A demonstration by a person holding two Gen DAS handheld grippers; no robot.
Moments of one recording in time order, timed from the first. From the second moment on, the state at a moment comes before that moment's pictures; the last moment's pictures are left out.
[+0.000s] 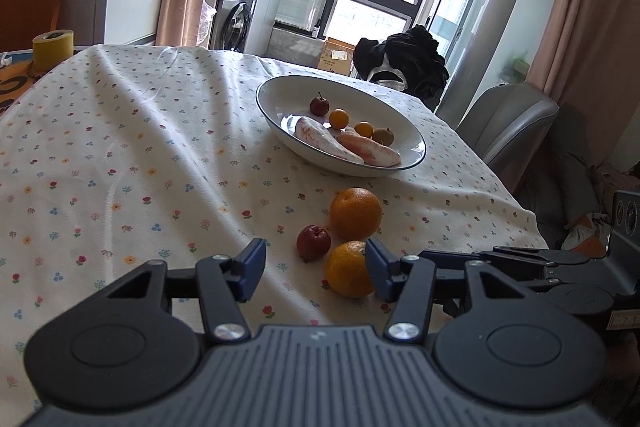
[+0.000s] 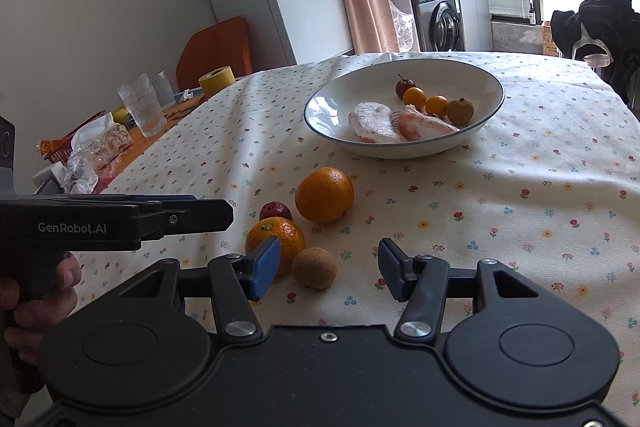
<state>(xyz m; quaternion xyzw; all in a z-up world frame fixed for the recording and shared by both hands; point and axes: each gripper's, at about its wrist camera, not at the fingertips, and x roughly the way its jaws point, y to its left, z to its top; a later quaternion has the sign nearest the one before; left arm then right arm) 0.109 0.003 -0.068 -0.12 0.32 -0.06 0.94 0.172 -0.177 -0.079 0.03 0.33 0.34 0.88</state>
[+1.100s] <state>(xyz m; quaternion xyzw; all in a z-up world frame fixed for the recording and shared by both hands) 0.129 -0.012 -0.069 -0.11 0.33 -0.09 0.93 0.187 -0.188 -0.073 0.04 0.32 0.32 0.89</state>
